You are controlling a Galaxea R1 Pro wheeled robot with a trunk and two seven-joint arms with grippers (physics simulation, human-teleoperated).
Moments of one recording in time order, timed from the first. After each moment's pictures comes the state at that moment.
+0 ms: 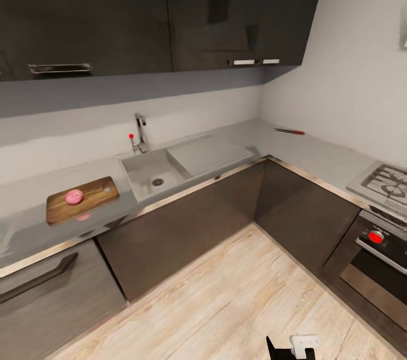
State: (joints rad) left arm 0.23 0.10 -0.23 -1.10 0.13 -0.11 0.16; right arm -0.14 0.10 -0.47 -0.70 0.39 -0.26 0.25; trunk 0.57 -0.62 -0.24
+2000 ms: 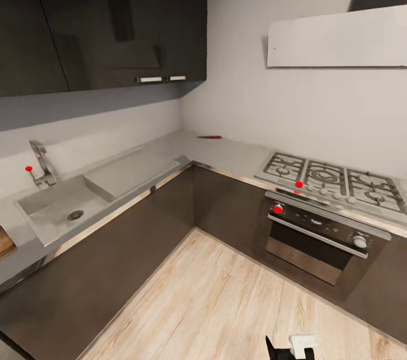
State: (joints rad) left arm 0.23 0.10 -0.23 -1.08 0.13 -0.11 0.16; right arm -0.14 0.10 -0.47 -0.70 0.39 -0.27 0.25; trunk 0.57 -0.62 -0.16
